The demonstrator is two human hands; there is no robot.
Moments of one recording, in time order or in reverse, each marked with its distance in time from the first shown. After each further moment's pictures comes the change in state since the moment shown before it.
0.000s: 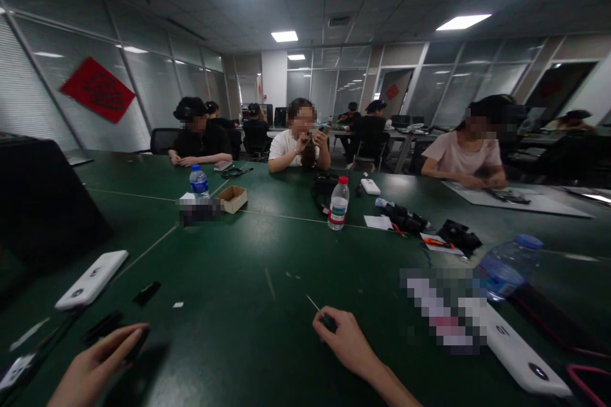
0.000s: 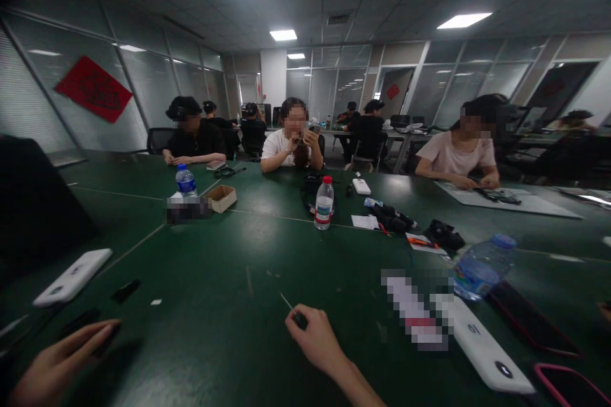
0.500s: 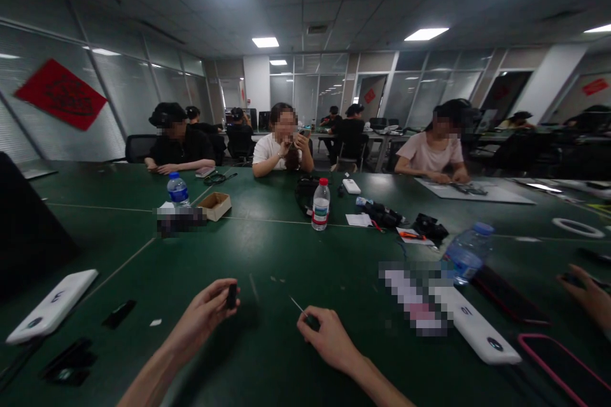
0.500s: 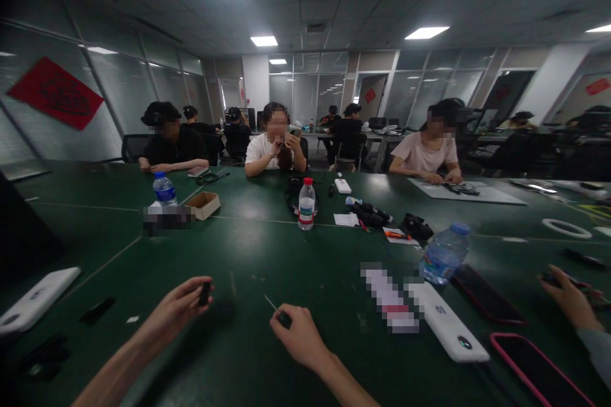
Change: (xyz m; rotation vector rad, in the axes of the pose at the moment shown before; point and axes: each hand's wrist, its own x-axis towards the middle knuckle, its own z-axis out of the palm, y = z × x) left_hand -0.002 0.070 0.190 -0.501 -0.638 -0.057; right_hand -0.004 0.007 0.001 0.045 0.027 0.007
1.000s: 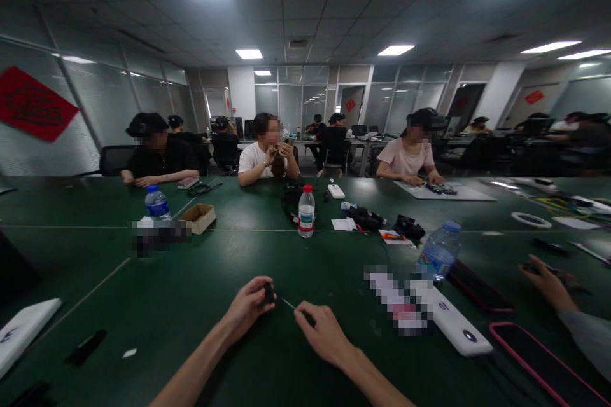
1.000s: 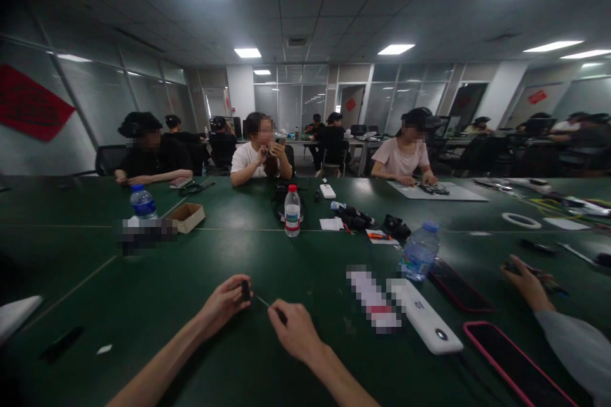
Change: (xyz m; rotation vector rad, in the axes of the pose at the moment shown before) left_hand 0.082 -0.063 0.078 -0.151 -0.294 -0.056; right_hand 0.006 0.007 -0.020 -0.261 0.140 -0.149
